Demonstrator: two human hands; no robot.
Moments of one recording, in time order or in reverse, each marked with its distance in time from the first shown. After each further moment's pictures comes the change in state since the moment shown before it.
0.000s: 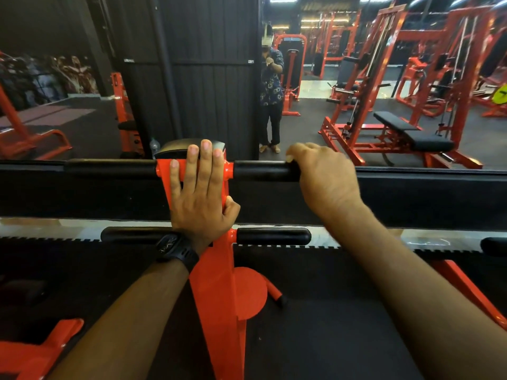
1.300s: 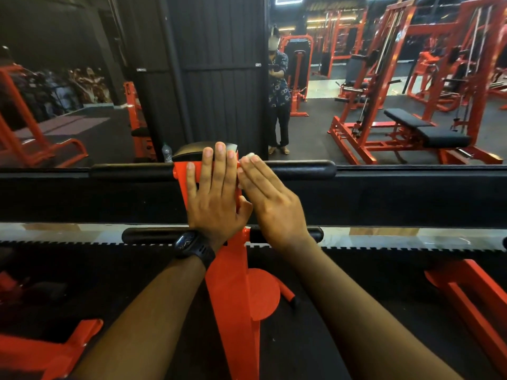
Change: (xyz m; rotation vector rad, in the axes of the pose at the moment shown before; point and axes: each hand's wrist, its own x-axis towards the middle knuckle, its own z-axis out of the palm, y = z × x) left_hand -0.002 0.001 0.003 -0.025 0.008 -0.017; right_hand -0.026 -0.051 0.090 0.270 0.527 -0.361
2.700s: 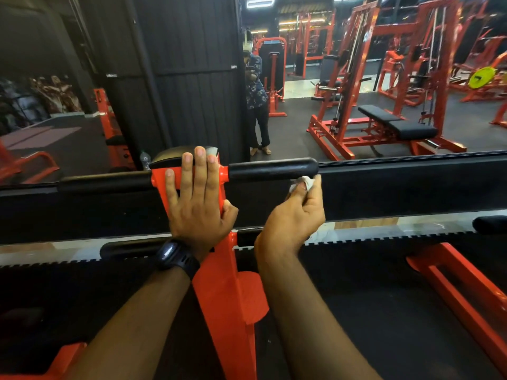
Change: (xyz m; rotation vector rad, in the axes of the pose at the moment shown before) left_hand 0.001 -0.002 -0.001 -0.027 0.030 0.037; right_hand 0.028 -0.042 -0.032 0.862 0.846 1.544
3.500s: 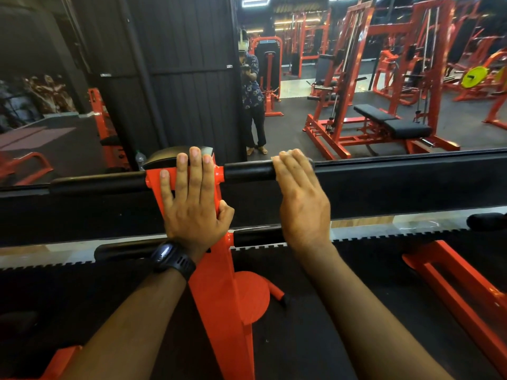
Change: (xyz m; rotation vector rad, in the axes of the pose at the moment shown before) left_hand 0.000 -0.001 0.000 0.028 -0.028 0.001; right_hand 0.063 -0.005 -0.034 -1.186 -0.413 -1.267
